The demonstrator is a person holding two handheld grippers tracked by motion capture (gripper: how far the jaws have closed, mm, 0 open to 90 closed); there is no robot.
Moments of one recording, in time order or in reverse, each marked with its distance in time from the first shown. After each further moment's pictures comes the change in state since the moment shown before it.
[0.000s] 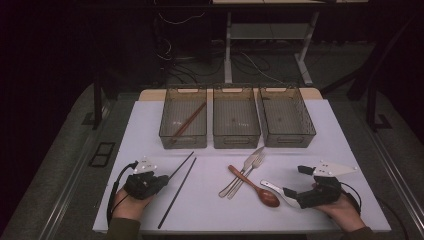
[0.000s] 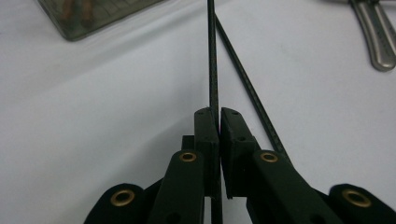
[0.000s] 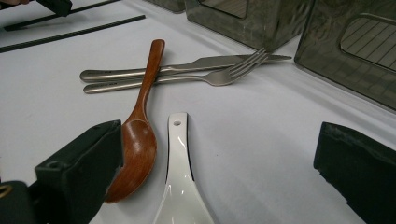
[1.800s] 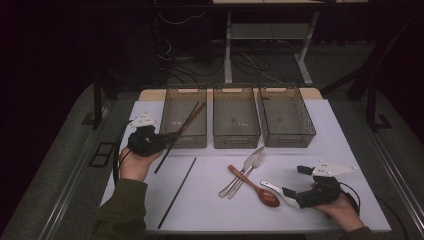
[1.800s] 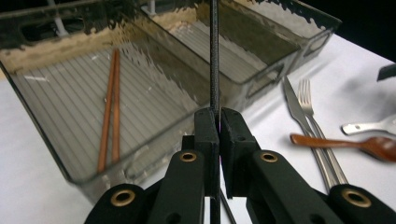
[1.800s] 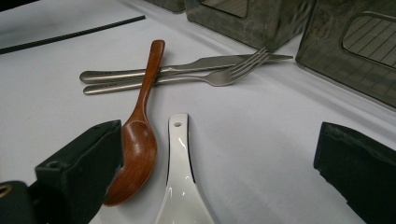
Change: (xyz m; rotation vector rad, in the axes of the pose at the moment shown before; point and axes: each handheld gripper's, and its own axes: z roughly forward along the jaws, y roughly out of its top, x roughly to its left) left arm 0.026 0.114 -0.013 -0.223 -0.073 -0.012; right arm 0.000 0.000 0.002 0.001 0.005 0.006
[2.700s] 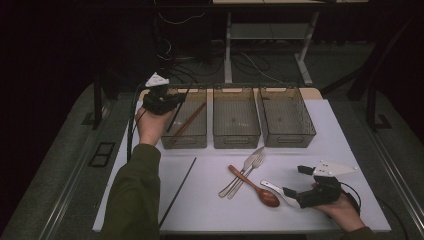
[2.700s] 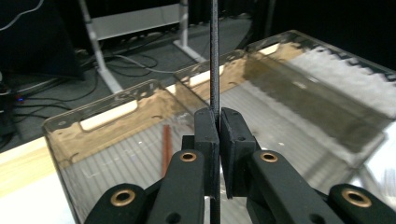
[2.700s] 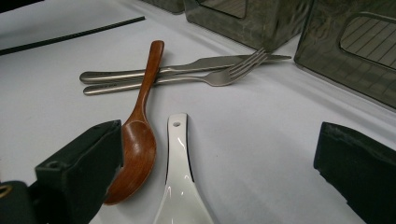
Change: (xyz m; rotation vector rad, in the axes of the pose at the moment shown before) left arm 0.047 0.072 0.062 -0.077 0.139 0.031; right arm -0.001 0.000 -0.001 -0.006 -0.002 0.000
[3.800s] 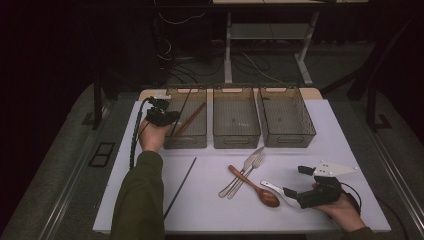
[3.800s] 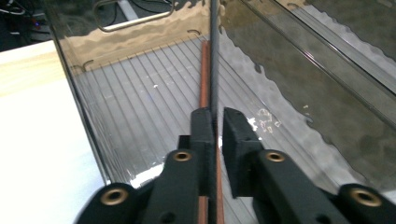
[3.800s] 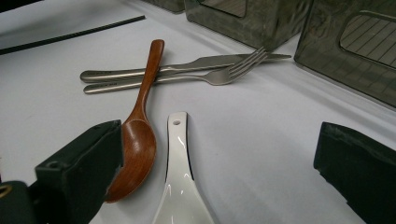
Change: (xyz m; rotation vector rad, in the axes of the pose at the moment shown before) left arm 0.026 -0.057 0.035 0.201 0.088 -0.098; right arm 0.000 -0.001 -0.001 0.005 0.003 0.004
